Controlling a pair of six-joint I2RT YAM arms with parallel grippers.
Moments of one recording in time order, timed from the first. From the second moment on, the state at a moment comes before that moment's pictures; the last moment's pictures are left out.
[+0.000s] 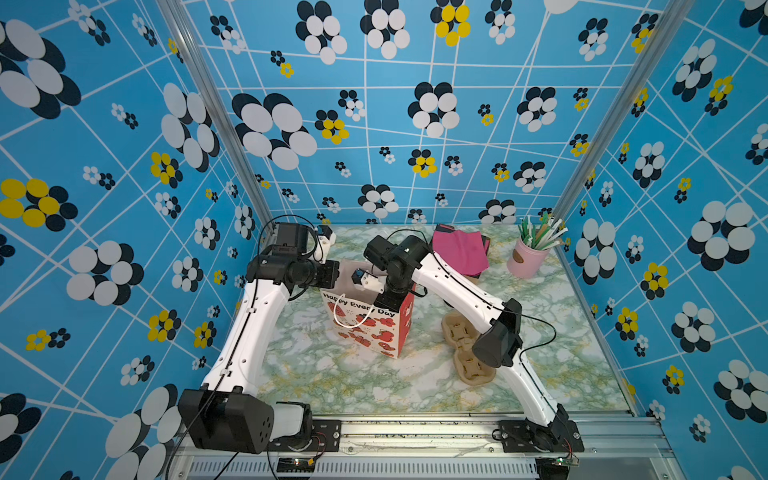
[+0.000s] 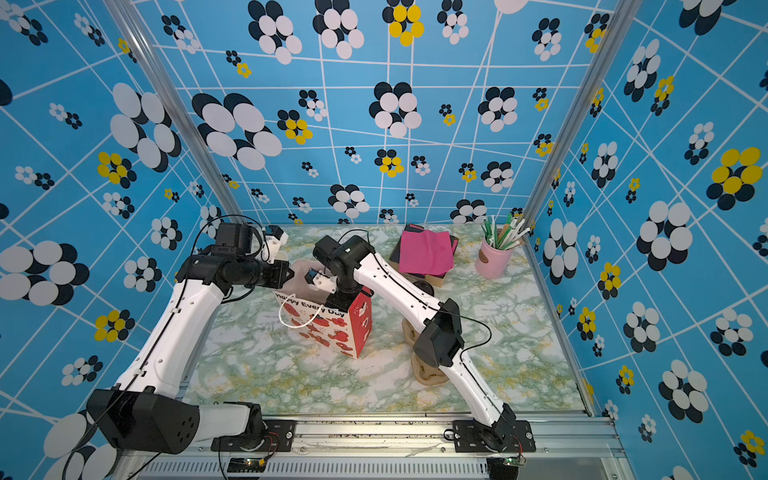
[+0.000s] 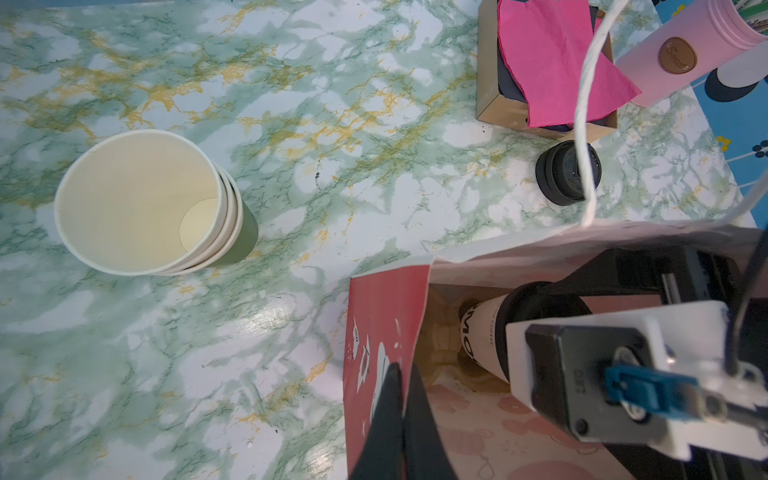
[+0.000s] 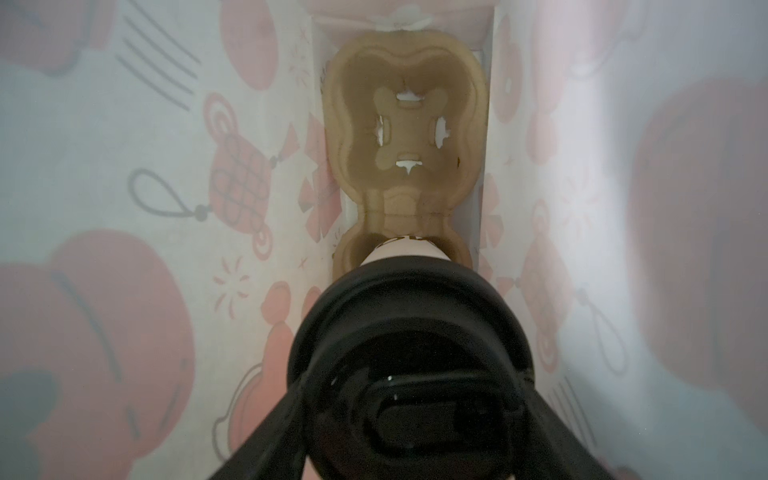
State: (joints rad) left arm -0.08 1.34 1.39 -0.98 0.35 0.04; right arm 0.90 2.34 2.53 -1.55 -0.13 -0.30
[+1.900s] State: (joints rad) left arm -0.10 1.34 1.39 -0.98 0.35 0.04; right arm 0.90 2.28 2.66 -1.45 -0.15 -0.27
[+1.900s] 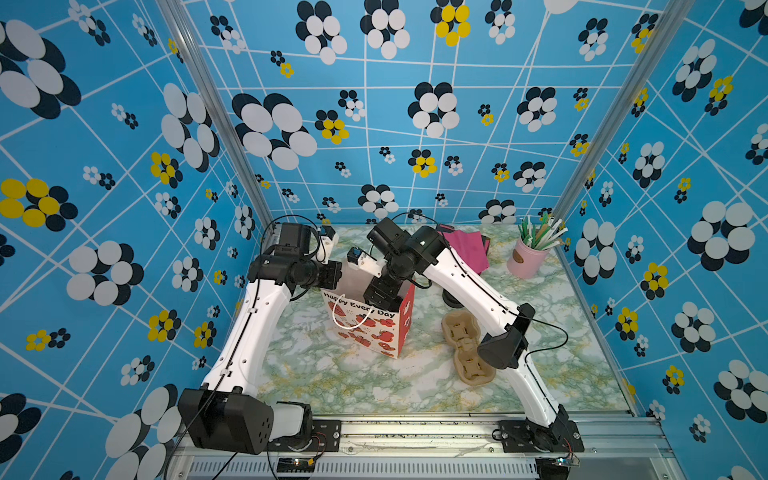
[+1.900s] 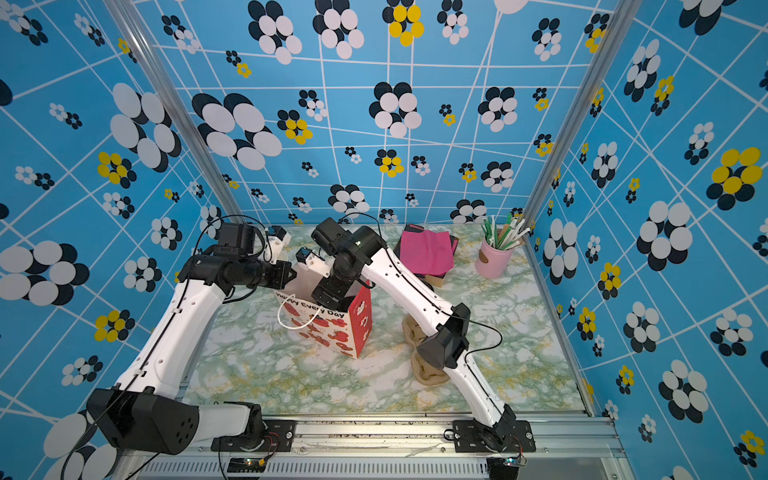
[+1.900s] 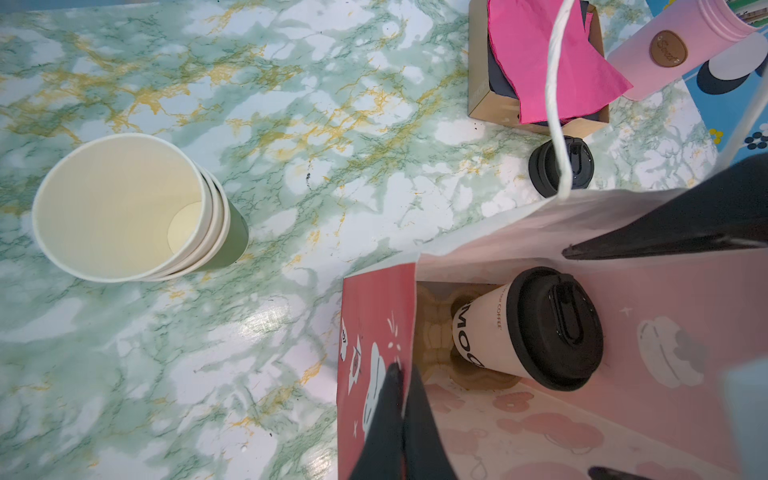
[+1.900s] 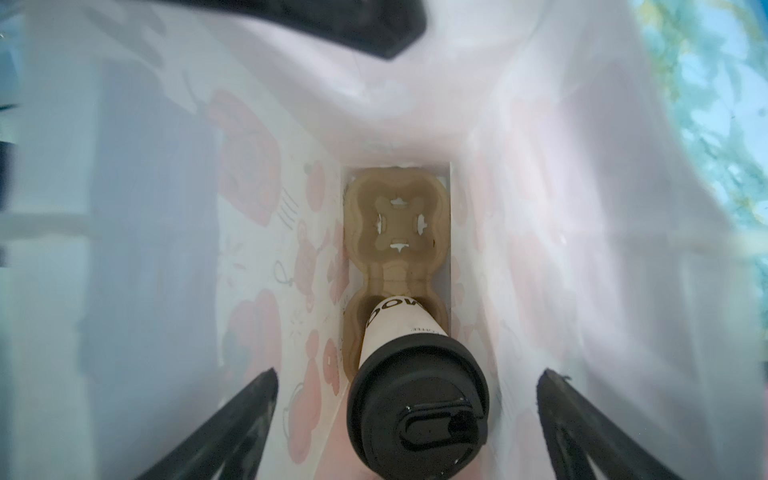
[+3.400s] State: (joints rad) left arm -0.11 1.24 1.53 -0.99 0.31 -0.02; right arm 0.62 1.35 1.69 -0.86 -0.05 -0.11
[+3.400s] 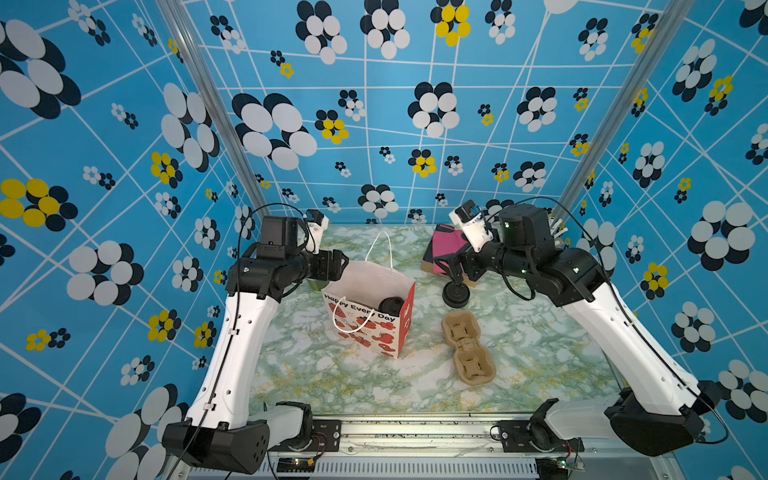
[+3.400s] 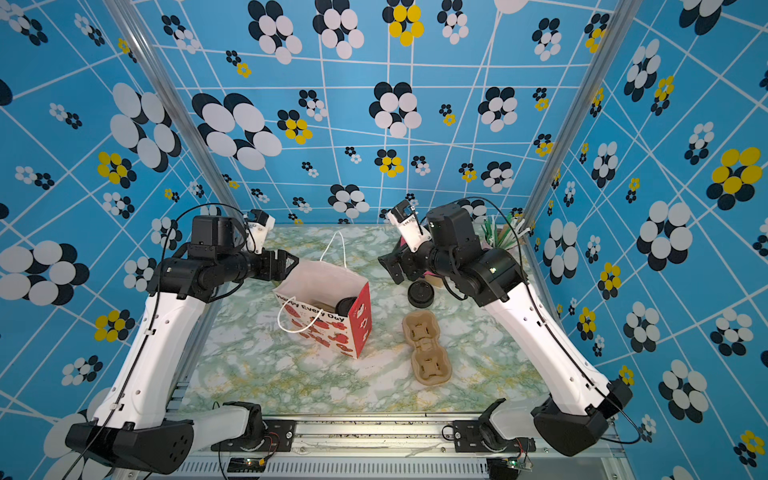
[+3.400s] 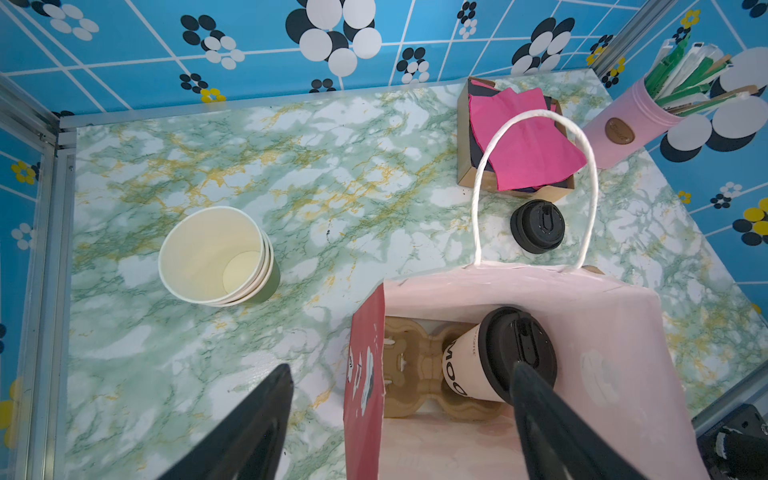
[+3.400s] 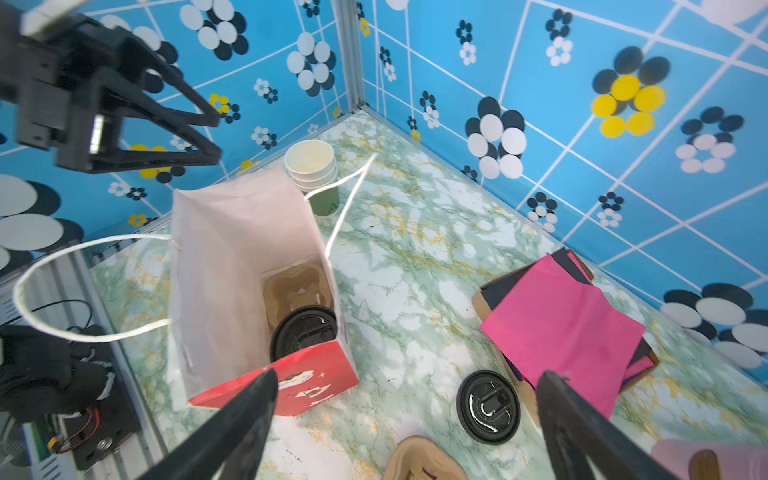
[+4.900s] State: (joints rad) left arm -0.09 1.15 1.34 -0.81 0.37 -0.06; right arm 0.07 1.64 1.74 -0.76 0.24 0.01
